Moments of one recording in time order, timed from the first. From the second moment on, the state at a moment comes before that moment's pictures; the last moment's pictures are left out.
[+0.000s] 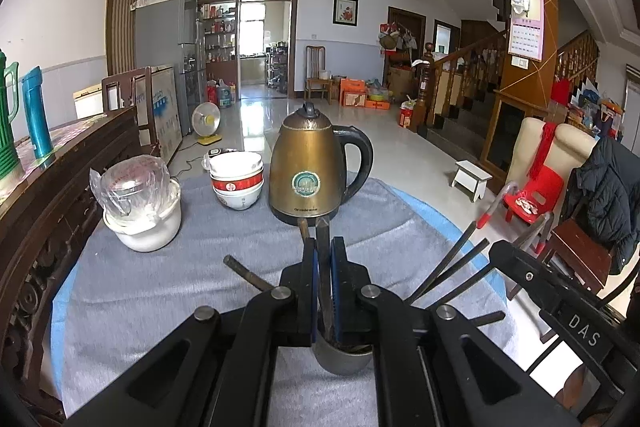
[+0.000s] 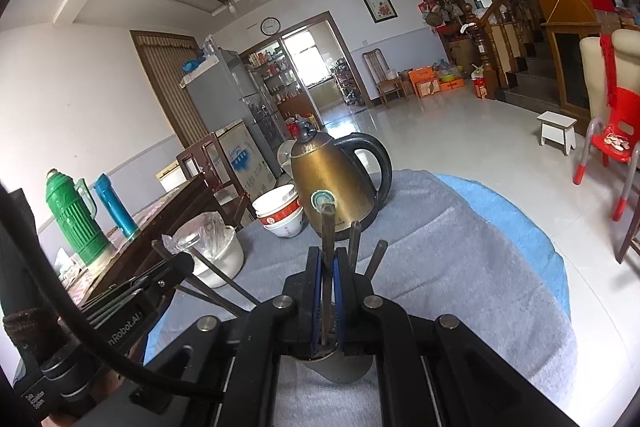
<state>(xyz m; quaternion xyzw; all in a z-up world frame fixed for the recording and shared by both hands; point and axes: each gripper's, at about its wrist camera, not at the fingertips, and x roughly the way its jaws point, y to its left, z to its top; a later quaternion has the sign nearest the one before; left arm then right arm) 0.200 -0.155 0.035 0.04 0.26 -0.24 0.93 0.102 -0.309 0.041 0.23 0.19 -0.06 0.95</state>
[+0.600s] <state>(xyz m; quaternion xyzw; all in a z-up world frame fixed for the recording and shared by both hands) 0.190 -0.138 0.022 0.05 0.27 -0.24 0.93 0.099 -0.299 0.029 0.23 0.19 -0.07 0.95</state>
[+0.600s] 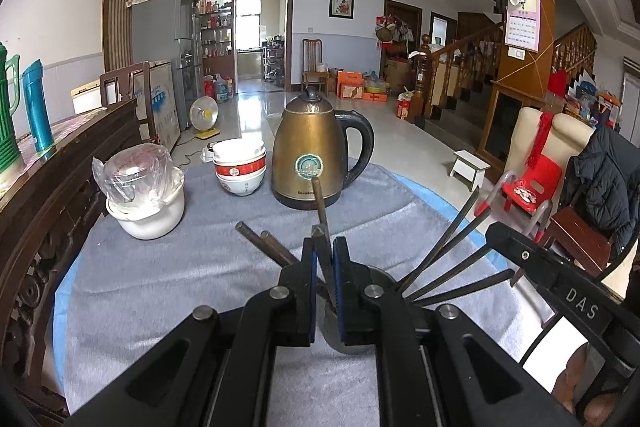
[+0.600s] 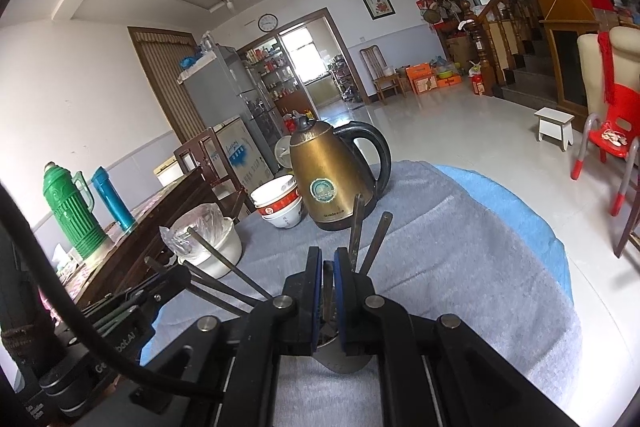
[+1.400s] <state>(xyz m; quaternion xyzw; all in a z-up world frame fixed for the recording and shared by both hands) 0.148 -0.118 0.024 0.13 0.23 -0.22 0.94 0.090 -0.297 0.027 0.26 0.19 -0.05 0.95</state>
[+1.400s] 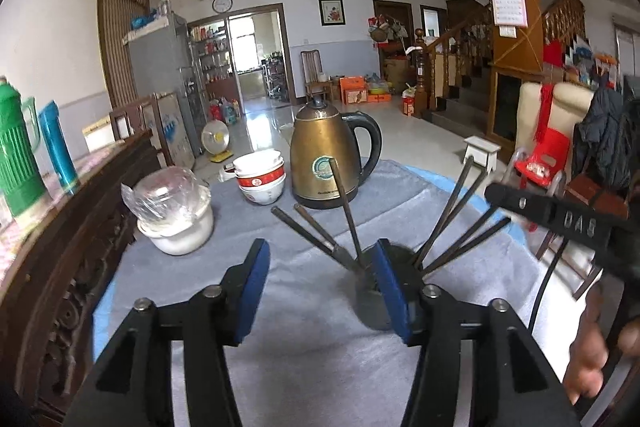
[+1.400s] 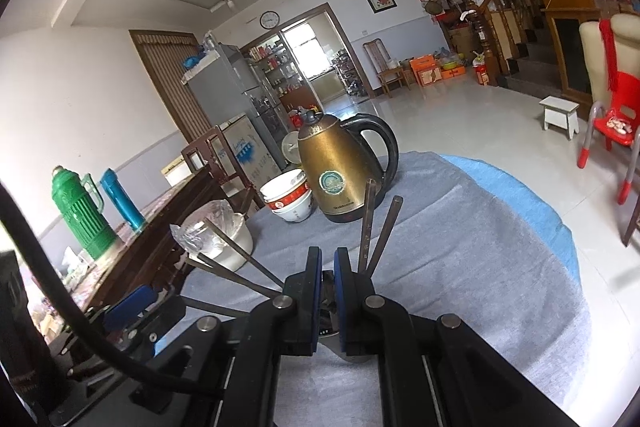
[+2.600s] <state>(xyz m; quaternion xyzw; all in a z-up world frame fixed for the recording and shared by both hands) 0.127 -0.116 -0.001 0.21 0.29 -0.15 0.92 0.021 -0.342 0.017 0.26 0.17 -0.08 0.95</state>
